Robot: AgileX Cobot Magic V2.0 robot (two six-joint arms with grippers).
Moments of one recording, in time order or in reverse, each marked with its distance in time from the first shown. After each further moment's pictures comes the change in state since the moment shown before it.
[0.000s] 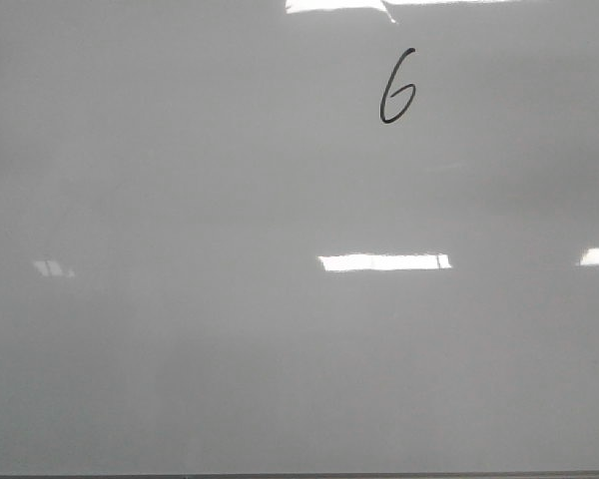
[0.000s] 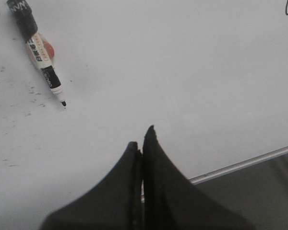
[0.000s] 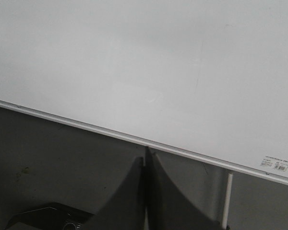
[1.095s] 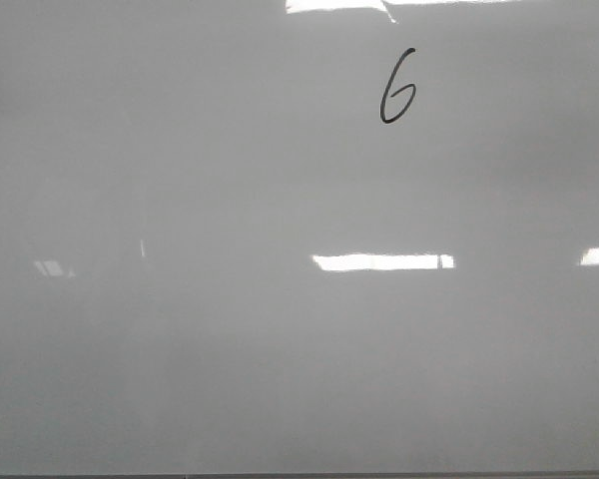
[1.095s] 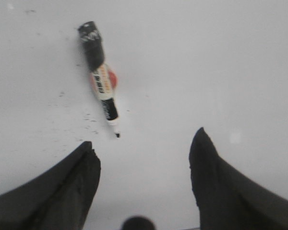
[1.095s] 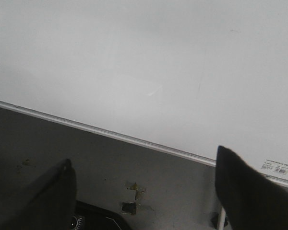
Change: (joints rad) left arm 0.148 0.209 -0.080 0.044 -0.119 0.000; right arm 0.000 0.127 -0.068 0.002 -0.008 0.002
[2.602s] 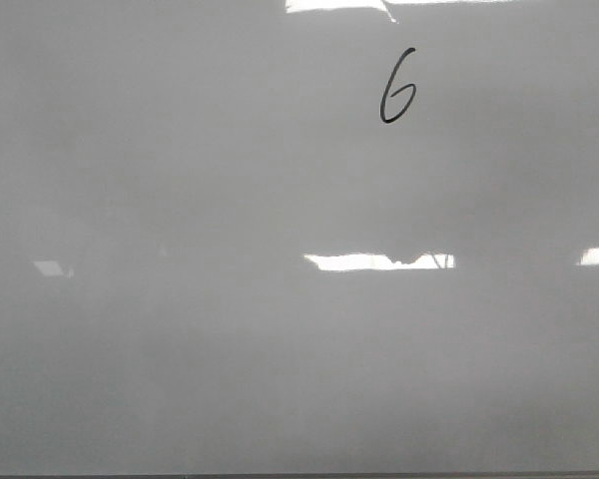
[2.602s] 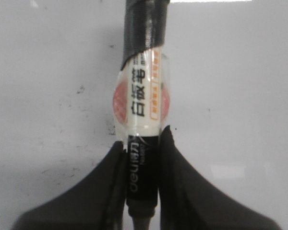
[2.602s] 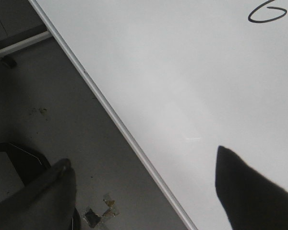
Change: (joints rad) left arm 0.196 0.284 0.243 0.000 -0.610 -0.026; right arm 0.002 0.094 0.178 0.402 -0.228 -0.839
